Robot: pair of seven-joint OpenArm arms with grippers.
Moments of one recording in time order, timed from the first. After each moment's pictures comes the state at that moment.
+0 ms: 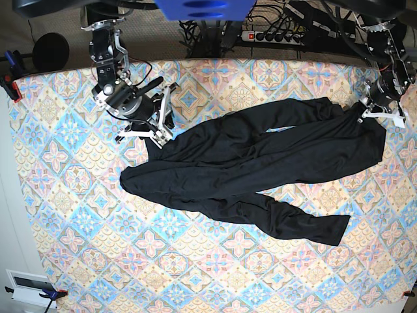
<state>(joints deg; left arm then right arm) 15.6 -23.9 -32.2 84.4 -51.2 6.8 56.5 -11.2 8.6 -6.5 108.2 2.5 33.5 -51.6</state>
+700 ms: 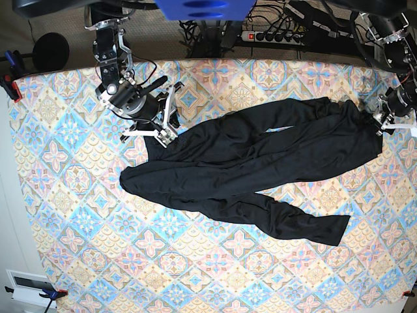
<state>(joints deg) 10.9 -27.3 -39.2 84.4 -54.3 6.7 65.7 -11.4 8.5 -6.6 108.2 2.5 33.7 -51.6</state>
